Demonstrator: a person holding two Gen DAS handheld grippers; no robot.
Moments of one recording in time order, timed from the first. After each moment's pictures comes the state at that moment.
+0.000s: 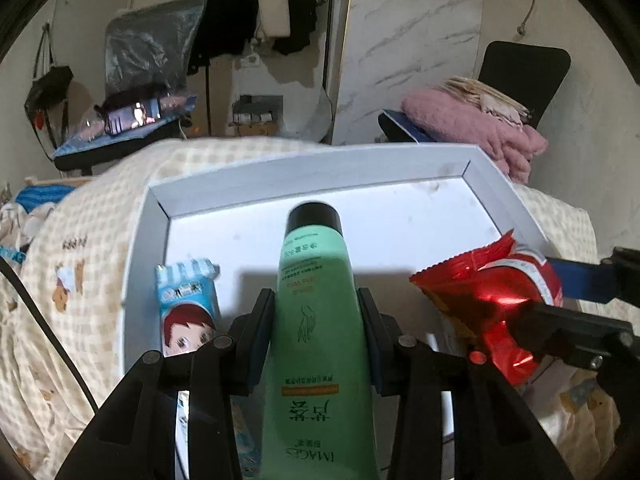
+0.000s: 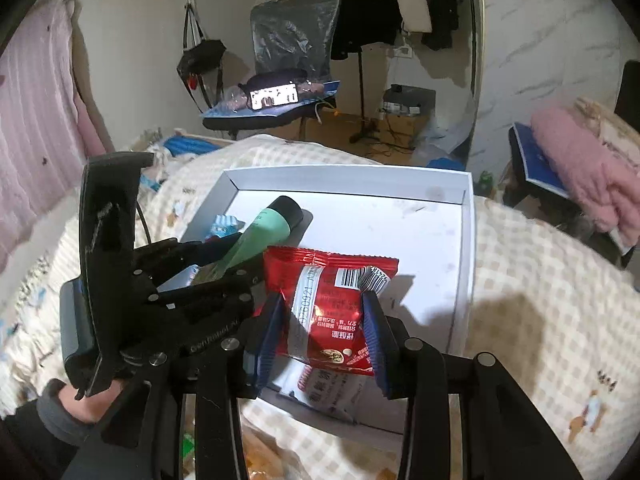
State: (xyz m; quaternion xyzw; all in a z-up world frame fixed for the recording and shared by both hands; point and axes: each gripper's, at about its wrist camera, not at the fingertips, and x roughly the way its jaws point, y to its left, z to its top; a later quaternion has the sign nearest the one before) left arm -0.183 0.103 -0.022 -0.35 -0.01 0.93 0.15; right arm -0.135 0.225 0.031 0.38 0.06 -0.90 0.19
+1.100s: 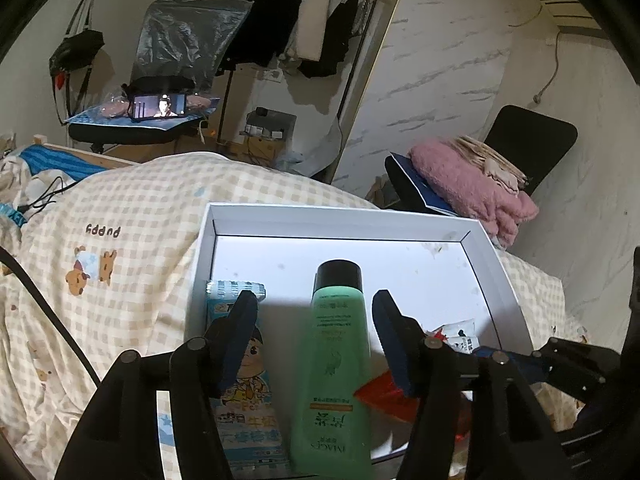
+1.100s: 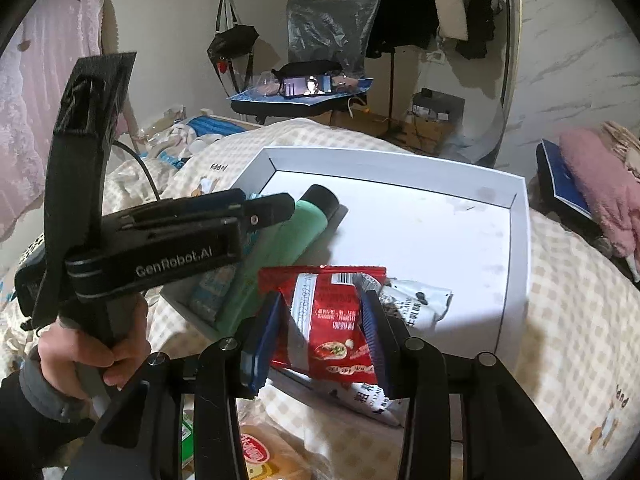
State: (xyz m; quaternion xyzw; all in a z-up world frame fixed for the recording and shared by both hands) left arm -0.173 0.047 0.006 -0.31 -0.12 0.93 0.15; right arm -0.127 0.200 0.010 0.37 0.09 -0.89 0.23
